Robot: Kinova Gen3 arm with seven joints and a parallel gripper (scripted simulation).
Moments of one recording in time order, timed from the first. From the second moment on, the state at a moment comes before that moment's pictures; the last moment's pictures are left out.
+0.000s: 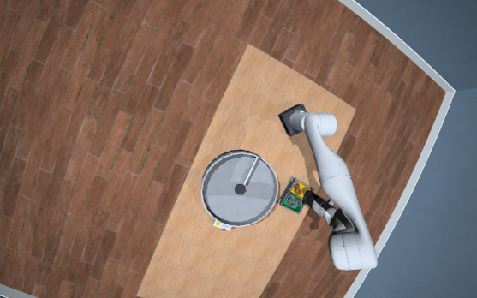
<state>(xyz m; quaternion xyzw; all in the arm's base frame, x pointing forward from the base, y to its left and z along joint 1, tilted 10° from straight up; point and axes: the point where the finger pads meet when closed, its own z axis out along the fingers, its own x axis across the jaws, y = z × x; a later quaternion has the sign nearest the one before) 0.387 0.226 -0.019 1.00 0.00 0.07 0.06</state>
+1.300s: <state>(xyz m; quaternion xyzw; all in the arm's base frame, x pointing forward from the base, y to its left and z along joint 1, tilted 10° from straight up) 0.388 0.224 -0.038 1.00 0.00 0.06 0.06</state>
